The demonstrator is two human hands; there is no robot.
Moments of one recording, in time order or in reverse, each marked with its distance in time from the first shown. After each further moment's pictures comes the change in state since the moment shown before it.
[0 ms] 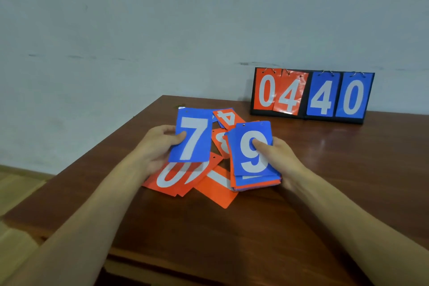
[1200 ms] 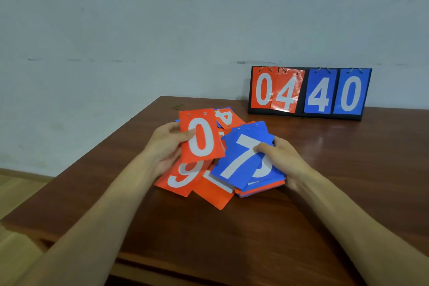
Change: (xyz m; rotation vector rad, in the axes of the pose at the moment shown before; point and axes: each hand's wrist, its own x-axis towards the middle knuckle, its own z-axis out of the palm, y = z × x) left_hand -0.009 0.004 0.027 -0.170 -0.028 0.047; right_hand -0.001 -0.002 -0.017 -0.067 -0.027 0.028
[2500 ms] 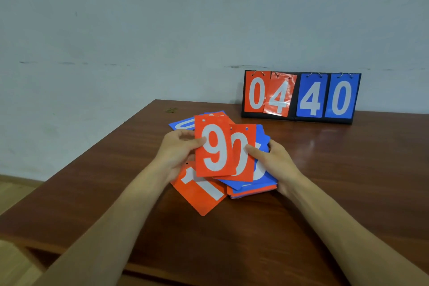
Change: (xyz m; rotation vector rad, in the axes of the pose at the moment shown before) left_hand 0.005 -0.015 0.031 0.116 0.024 0.040; right_hand 0.005 0.009 -0.006 0.117 0.025 -0.046
